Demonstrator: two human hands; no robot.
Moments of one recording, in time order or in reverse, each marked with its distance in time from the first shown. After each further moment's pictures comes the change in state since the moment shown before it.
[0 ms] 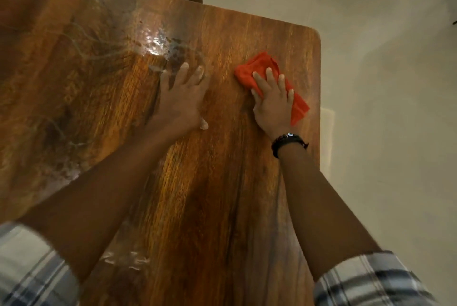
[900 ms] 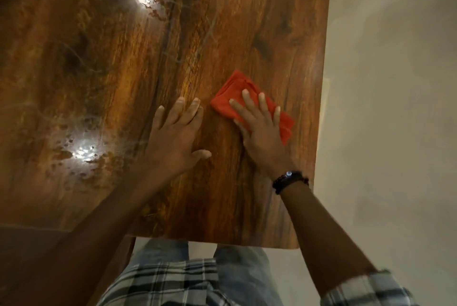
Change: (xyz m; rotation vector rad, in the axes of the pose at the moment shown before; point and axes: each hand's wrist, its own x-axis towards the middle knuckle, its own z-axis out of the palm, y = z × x) left_hand -0.201 -0.006 0.068 -0.147 -0.145 0.089; right_hand -0.212 -0.012 0.025 0.014 -0.174 -0.214
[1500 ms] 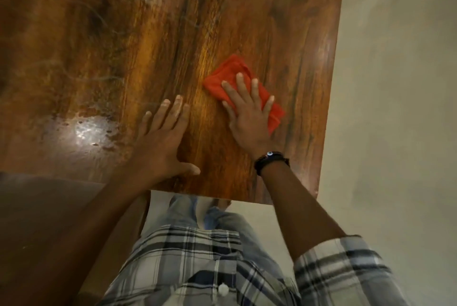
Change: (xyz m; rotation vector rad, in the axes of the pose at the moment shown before) left_hand -0.087 -0.043 0.038 -0.103 -0.071 -0.016; right_hand -0.029 -0.068 0.037 -0.042 -0.014 0.104
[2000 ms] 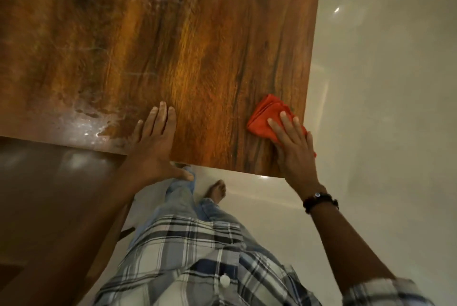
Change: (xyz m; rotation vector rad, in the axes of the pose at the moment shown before) left_hand -0.051 0.042 0.052 -0.076 -0.048 -0.092; right_hand -0.153 0.137 -0.031 -0.125 -0.027 0.009
